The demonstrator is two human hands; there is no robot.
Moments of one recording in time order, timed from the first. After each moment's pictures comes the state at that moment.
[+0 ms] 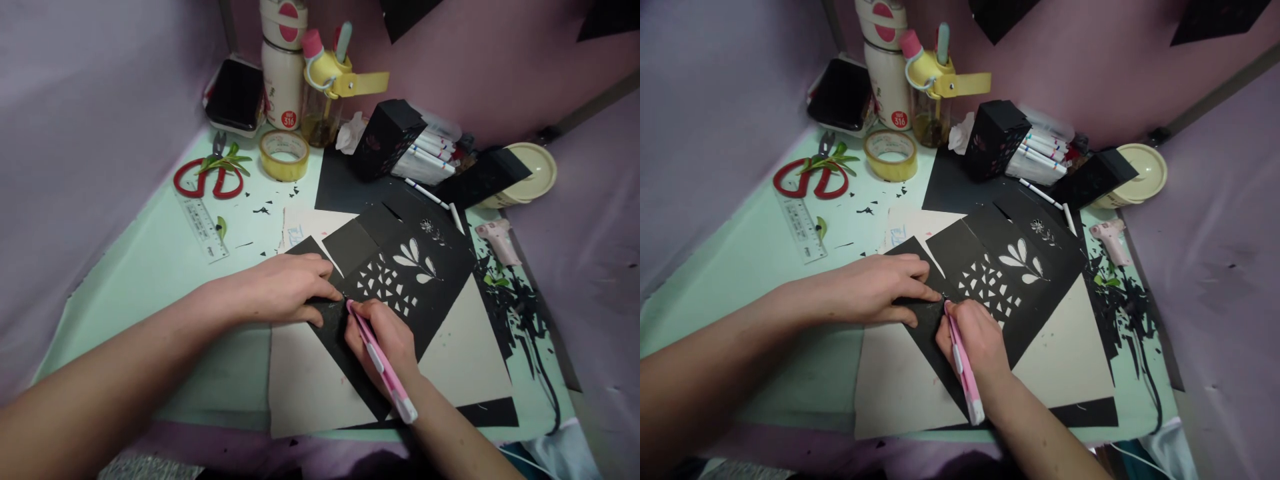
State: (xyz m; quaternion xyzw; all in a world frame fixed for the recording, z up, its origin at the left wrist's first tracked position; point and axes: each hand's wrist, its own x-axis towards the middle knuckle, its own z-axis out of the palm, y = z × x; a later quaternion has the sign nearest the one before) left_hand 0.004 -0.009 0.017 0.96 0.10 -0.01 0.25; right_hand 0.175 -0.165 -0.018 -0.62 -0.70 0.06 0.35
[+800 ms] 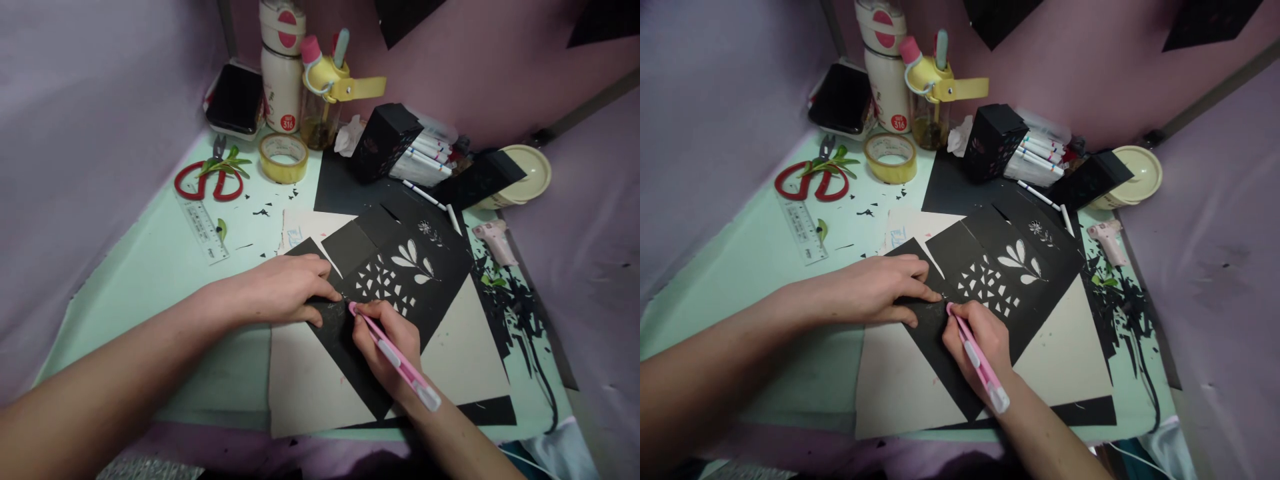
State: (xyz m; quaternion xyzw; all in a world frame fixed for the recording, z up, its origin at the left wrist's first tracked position) left_hand 0.004 -0.011 0.020 0.95 0.14 -0.04 0.27; right_hand 0.179 -0.166 -0.011 -0.64 -0.65 0.13 0.39
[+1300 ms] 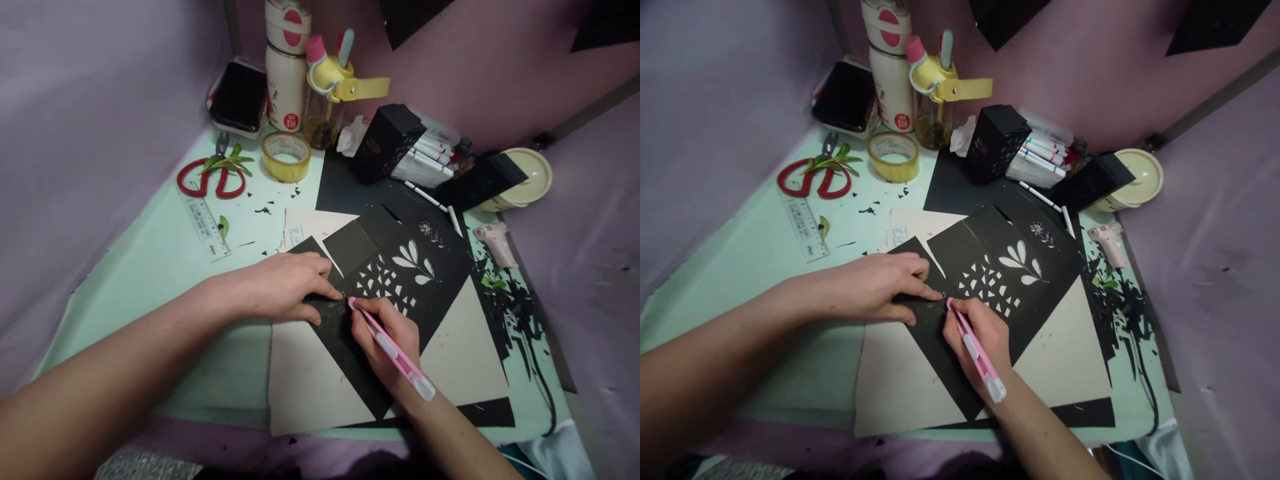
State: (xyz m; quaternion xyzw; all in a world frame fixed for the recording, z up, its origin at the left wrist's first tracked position) left_hand 0.001 -0.008 0.016 0.95 0.12 -0.02 0.28; right_hand 0.179 -0.165 -0.011 -0.65 -0.63 0.14 0.39
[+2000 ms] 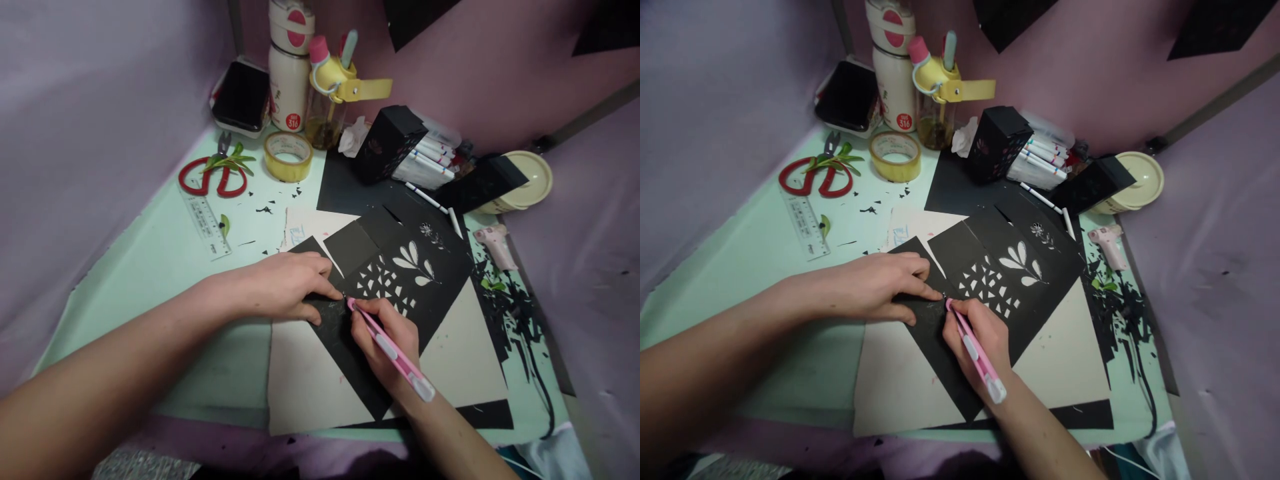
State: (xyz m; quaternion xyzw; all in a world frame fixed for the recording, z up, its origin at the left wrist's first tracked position) left_hand 0.000 -0.008 0.018 0.95 0.13 -0.03 0.29; right_hand 0.180 -0.166 -0.013 -0.65 -0.64 0.15 0.39
